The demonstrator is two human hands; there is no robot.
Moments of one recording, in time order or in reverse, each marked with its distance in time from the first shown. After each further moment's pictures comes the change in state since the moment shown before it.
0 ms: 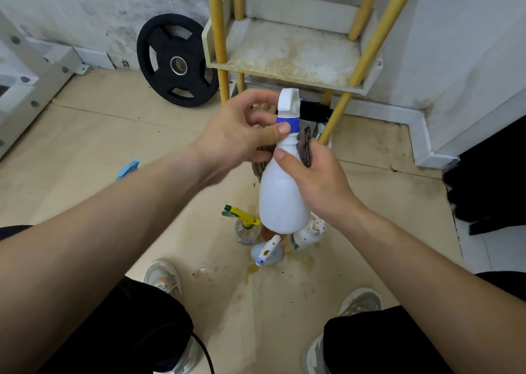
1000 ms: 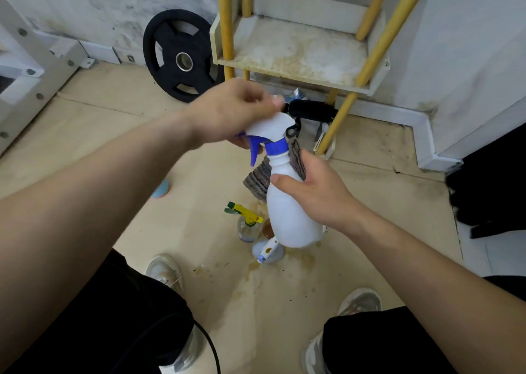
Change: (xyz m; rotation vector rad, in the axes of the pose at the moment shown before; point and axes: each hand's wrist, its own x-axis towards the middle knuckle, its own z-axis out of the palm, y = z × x) left_hand 0.013 0.019 -0.033 0.479 -0.105 -0.022; right_hand -0.005 0.004 0.000 -0.235 -0.173 0.017
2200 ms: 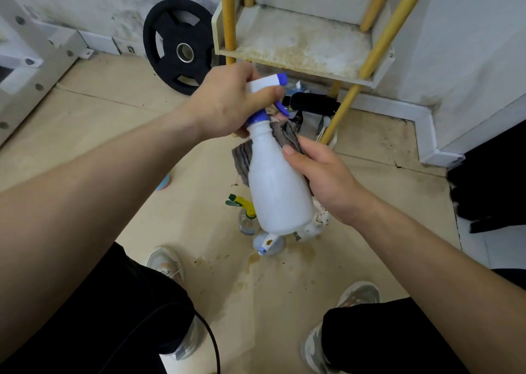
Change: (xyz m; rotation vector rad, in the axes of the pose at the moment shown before) left_hand 0.003 -0.009 0.004 0.160 0.221 0.081; right_hand -0.005 -0.014 -0.003 0.493 -0.152 0.012
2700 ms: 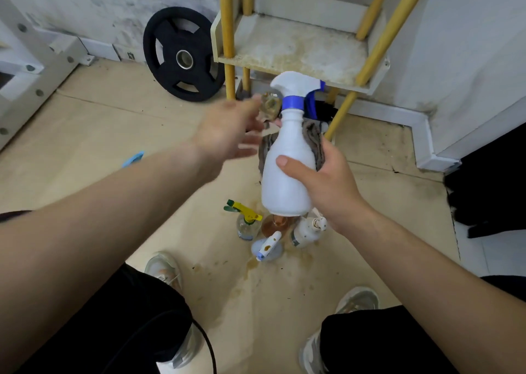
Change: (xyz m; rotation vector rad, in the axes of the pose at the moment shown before) left_hand -0.020 0.004 0.027 -0.715 0.062 -0.474; right_hand 0.001 0.015 -0.007 -0.093 0.327 -0.014
